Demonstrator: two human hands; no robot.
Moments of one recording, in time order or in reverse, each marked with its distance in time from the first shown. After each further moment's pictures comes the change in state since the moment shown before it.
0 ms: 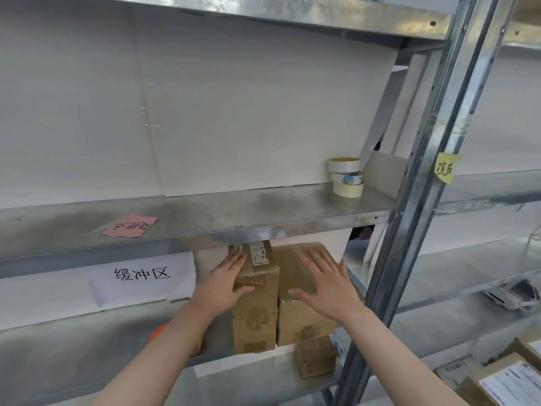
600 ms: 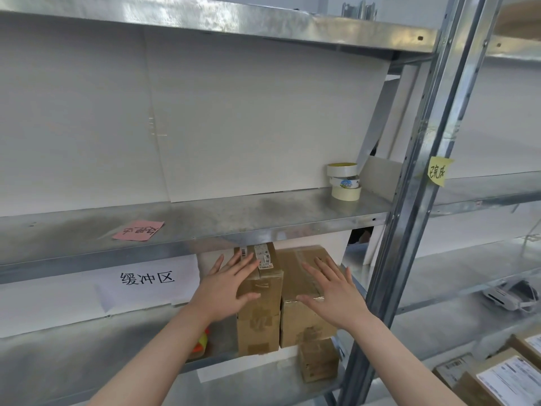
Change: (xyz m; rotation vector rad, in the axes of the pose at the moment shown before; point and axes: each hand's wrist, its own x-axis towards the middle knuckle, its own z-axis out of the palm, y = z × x) left_hand -0.015 0.002 -0.017 0.219 -0.012 0.185; right_hand -0.022 0.001 -0.002 0.005 0.004 0.020
